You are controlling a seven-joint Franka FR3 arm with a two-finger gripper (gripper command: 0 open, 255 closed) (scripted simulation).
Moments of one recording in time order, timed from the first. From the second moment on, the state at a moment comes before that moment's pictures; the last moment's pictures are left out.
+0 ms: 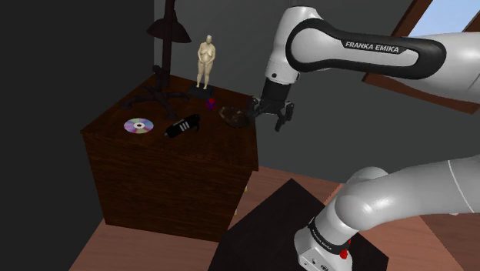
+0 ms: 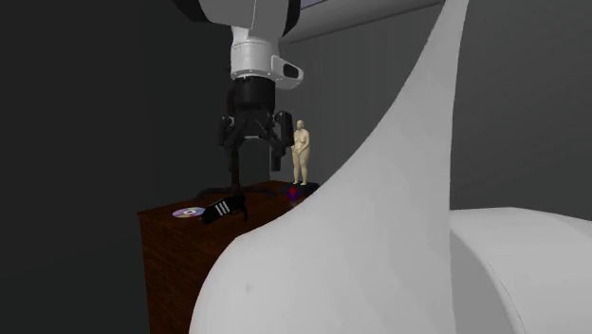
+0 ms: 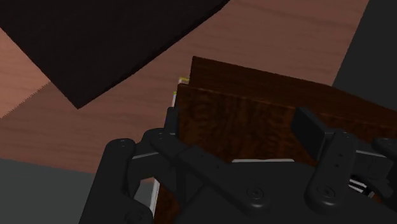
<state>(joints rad) -0.05 -0.59 0.21 -2.37 0.17 1.68 0.71</state>
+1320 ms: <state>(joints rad) -0.14 0.10 0.42 -1.92 0.10 2.06 1.66</state>
